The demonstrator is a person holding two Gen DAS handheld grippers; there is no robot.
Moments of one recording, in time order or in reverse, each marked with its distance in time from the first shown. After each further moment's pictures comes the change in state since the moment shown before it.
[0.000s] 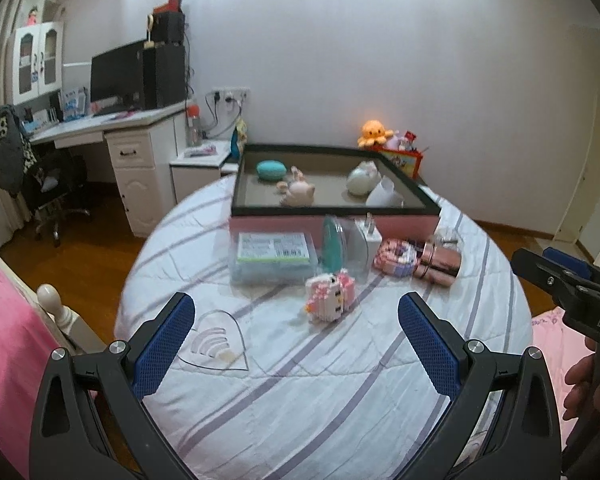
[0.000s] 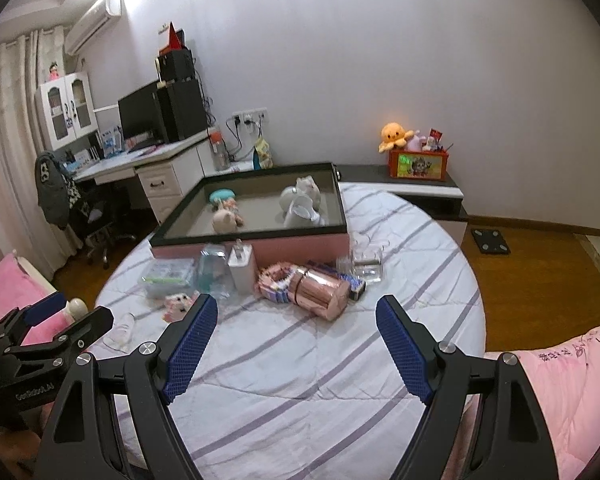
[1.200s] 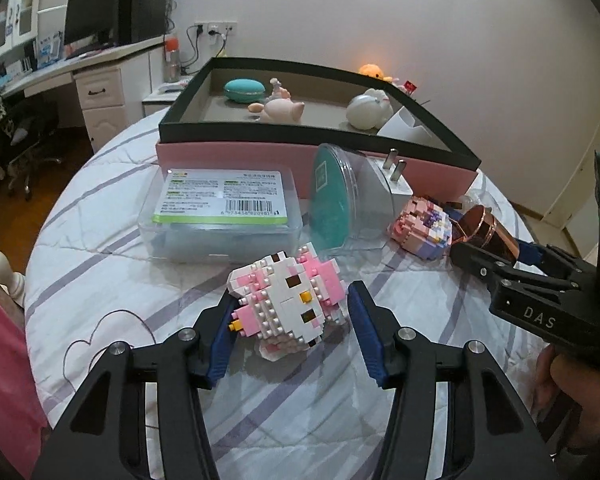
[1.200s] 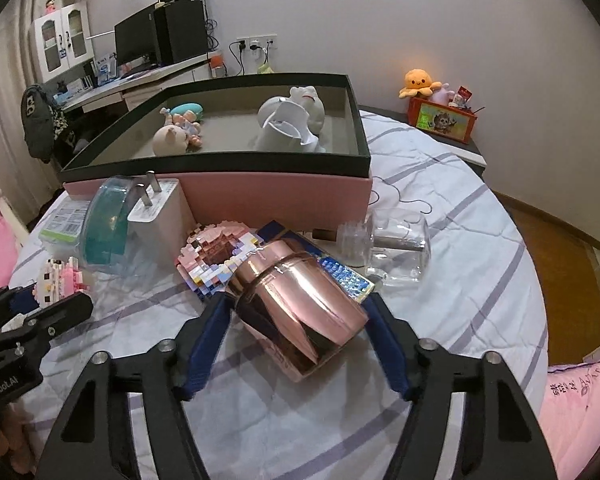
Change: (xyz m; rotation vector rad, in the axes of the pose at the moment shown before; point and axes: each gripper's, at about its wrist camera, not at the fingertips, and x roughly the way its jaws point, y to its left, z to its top) left arm 0.105 -0.006 -0.005 -0.054 0.203 -0.075; right arm 0.137 -0.019 -0.002 -0.112 0.230 0.003
